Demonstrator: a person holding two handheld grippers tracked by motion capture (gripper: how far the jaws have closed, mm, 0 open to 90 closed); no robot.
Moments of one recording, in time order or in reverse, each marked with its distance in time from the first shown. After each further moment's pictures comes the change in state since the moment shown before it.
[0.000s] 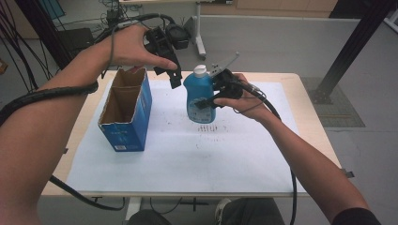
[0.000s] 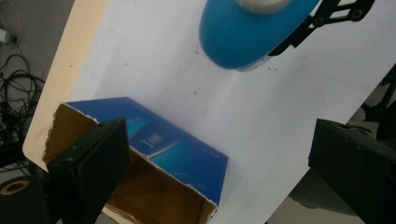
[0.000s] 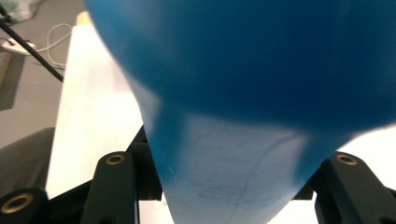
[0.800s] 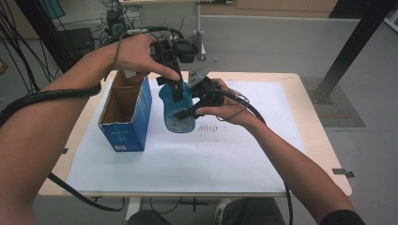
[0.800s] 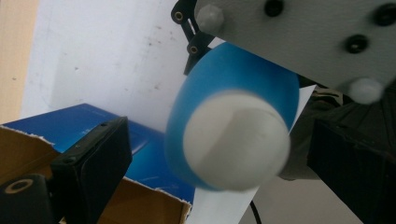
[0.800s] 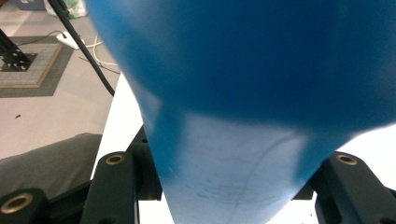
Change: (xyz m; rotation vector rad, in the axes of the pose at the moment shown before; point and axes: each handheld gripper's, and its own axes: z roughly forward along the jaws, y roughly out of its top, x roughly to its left) left arm -0.016 0.005 0.018 0.056 -0.133 0.130; right arm 0.042 0.031 0.026 -0.058 0.157 -0.134
